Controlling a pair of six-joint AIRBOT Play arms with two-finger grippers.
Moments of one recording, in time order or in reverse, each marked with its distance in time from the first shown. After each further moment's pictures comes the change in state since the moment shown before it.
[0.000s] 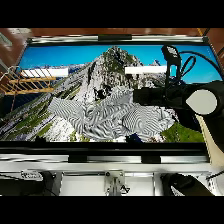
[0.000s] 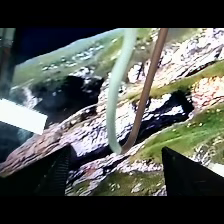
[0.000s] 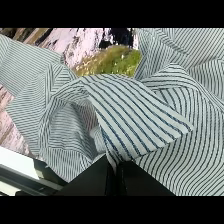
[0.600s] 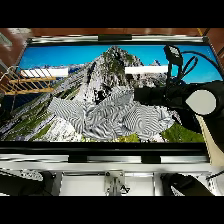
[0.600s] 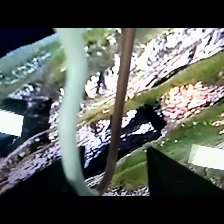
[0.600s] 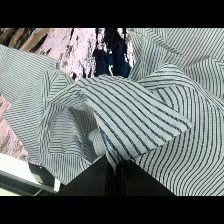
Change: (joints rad) left arm 0.001 -0.112 0.013 -0.089 -0.004 0.106; right arm 0.000 0.000 0.000 -0.021 -0.003 0.046
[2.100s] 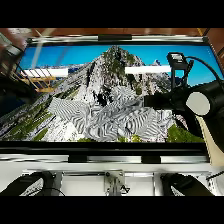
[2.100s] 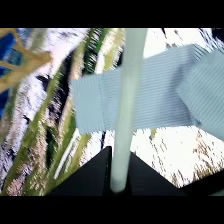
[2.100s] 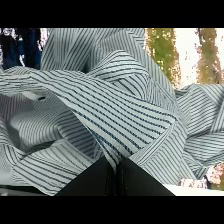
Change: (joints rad) left arm -0.833 0.719 -0.097 0.082 -0.328 -0.145; right arm 0.000 0.000 0.000 -0.281 0.183 0.014
